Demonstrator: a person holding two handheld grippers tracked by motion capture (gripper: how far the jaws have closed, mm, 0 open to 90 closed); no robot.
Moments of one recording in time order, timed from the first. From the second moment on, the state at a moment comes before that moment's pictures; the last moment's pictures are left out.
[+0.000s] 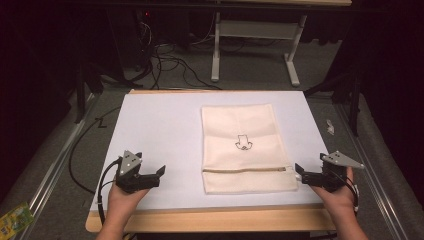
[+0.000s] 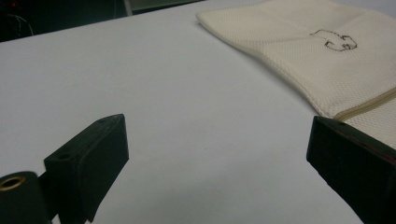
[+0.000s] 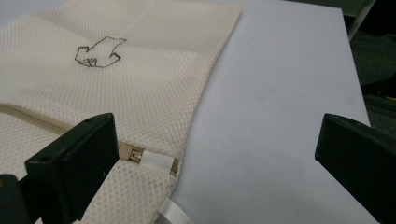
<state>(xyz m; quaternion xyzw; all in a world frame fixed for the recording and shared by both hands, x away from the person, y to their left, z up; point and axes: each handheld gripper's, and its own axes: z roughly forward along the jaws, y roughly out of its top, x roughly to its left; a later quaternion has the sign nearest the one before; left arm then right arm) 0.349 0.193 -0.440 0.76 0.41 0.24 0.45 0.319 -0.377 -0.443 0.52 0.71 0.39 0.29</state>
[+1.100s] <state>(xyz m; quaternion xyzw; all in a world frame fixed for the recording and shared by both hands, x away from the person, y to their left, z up) 0.362 0.041 -0.474 0.83 0.35 0.16 0.41 0.322 -0.370 -0.449 0.51 0.72 0.39 0.27</state>
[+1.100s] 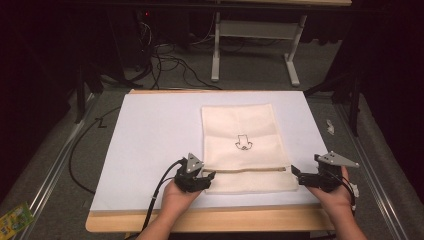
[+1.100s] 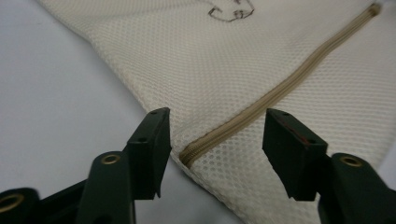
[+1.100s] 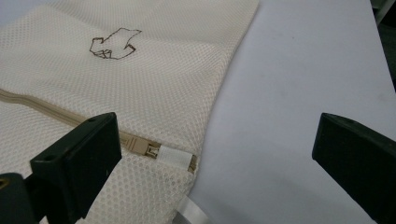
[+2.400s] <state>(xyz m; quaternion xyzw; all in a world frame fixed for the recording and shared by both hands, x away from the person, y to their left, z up) 0.352 0.097 -0.468 0.83 0.36 0.18 0.38 0.314 -0.341 -0.453 0.48 0.75 0.41 0.22</state>
